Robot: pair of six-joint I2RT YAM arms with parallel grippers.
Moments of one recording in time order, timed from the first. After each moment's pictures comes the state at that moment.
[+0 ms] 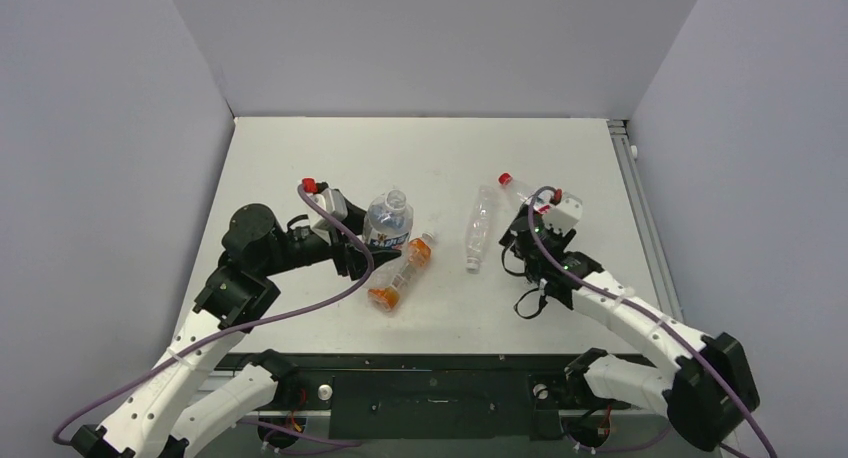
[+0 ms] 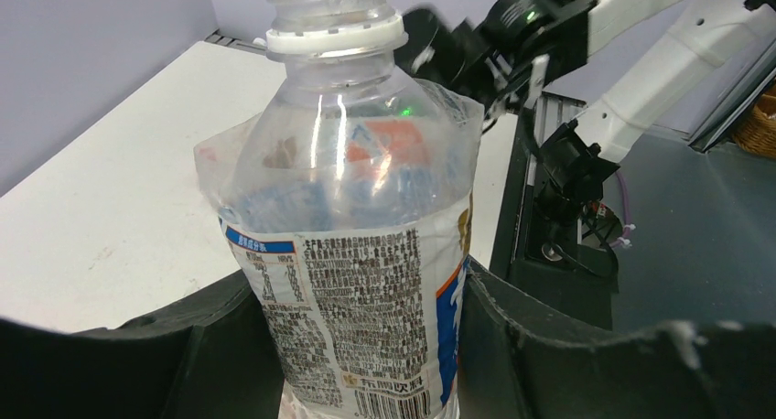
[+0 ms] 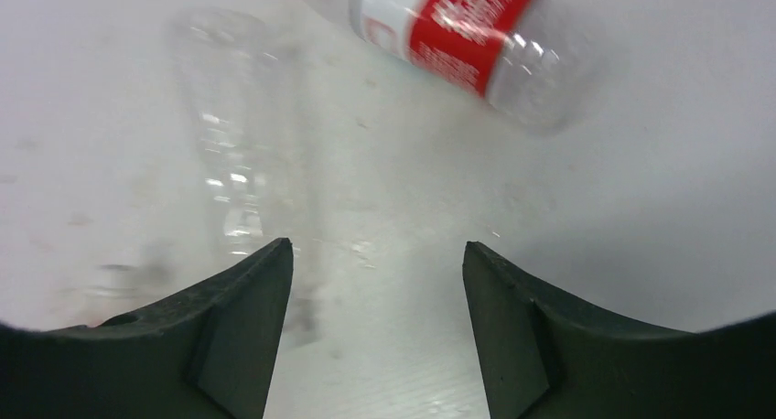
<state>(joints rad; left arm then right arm) -0.56 0.77 0.91 -0.12 0.70 -0.09 0.58 1.15 0.61 -0.32 0.66 0.87</state>
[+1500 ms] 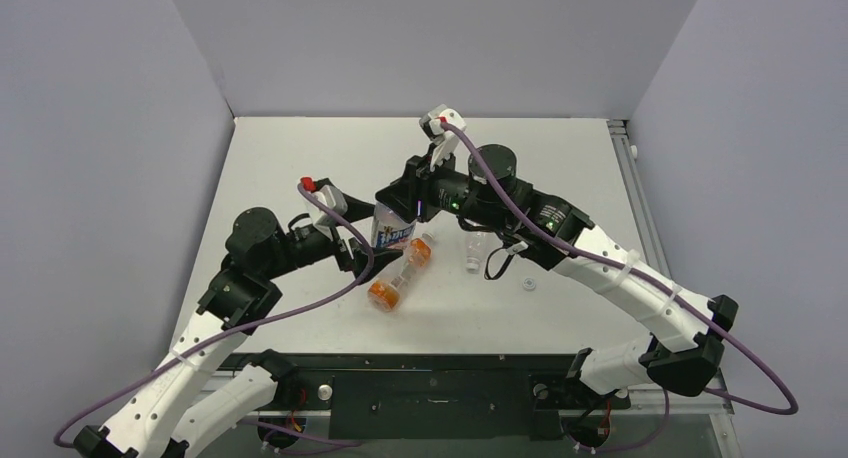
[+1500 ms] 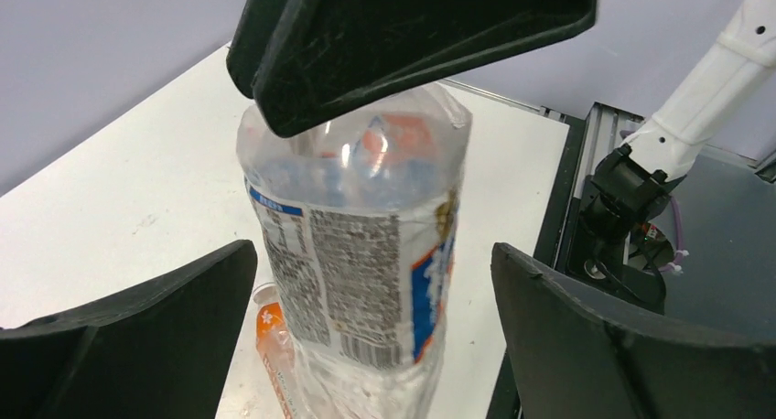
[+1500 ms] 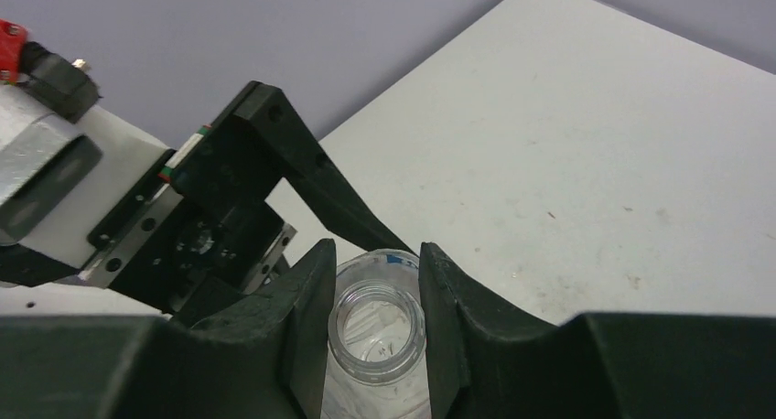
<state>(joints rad) -0.55 0.76 0.87 -0.09 0.60 -0.10 0.97 1.36 1.55 -0.33 -0.10 0.34</state>
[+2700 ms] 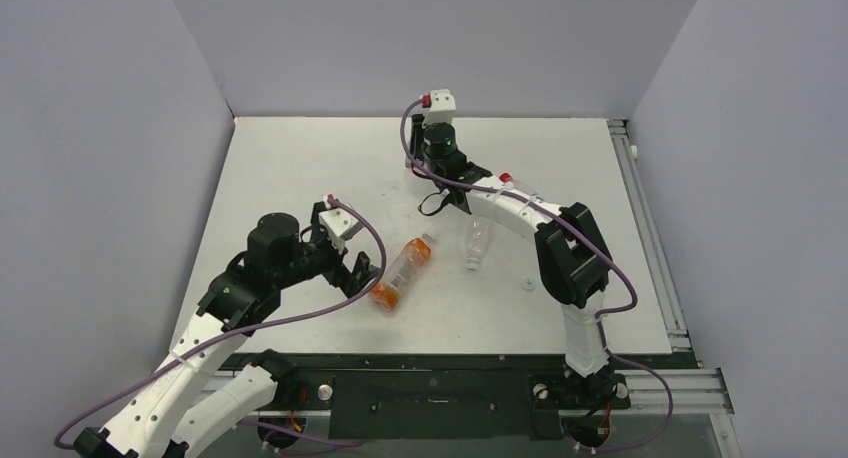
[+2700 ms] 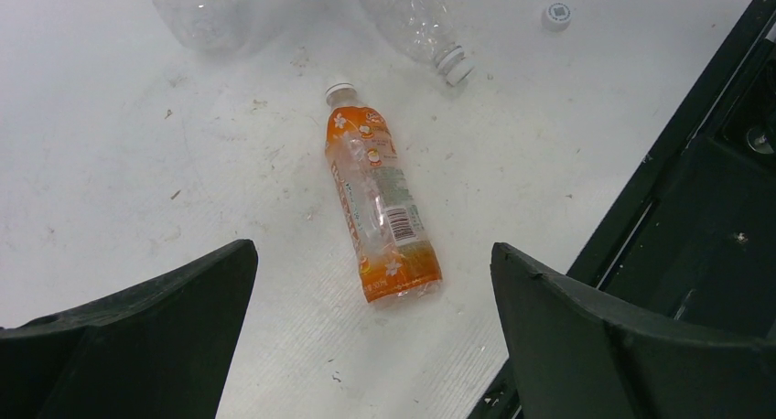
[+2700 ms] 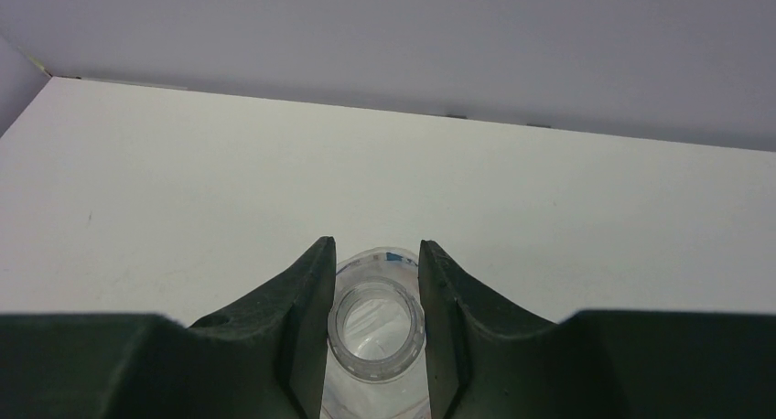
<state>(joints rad) -0.54 0.75 0.85 -0.53 0.32 0.13 0.67 2.02 1.59 0.27 0.40 0.18</state>
